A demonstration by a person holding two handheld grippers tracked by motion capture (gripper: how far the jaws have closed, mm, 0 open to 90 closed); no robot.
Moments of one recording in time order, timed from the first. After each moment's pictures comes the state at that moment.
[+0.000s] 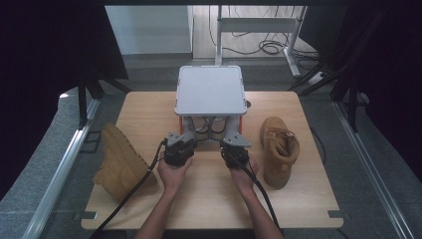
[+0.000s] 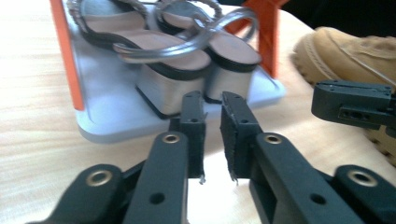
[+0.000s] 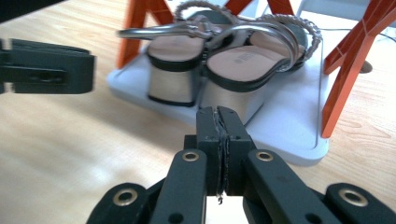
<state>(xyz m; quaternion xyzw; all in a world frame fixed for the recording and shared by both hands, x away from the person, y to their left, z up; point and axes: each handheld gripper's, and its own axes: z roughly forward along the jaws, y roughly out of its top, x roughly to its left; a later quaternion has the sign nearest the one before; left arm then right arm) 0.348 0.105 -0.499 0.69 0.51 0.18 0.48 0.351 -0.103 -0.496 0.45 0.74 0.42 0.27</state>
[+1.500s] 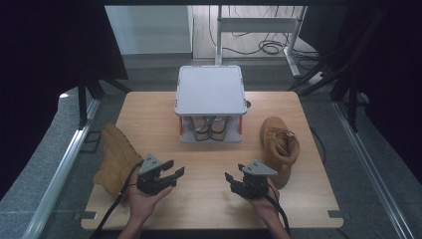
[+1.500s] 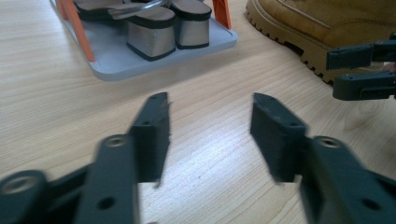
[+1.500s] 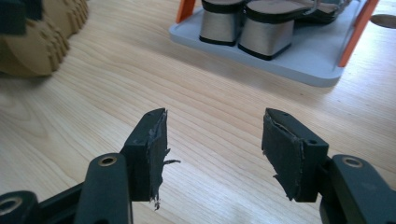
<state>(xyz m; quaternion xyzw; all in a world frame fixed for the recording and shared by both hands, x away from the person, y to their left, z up) 0.261 0.164 -0.476 0.75 0.44 0.15 0.47 0.267 -0.157 -0.498 0.41 0.77 0.45 0.20</state>
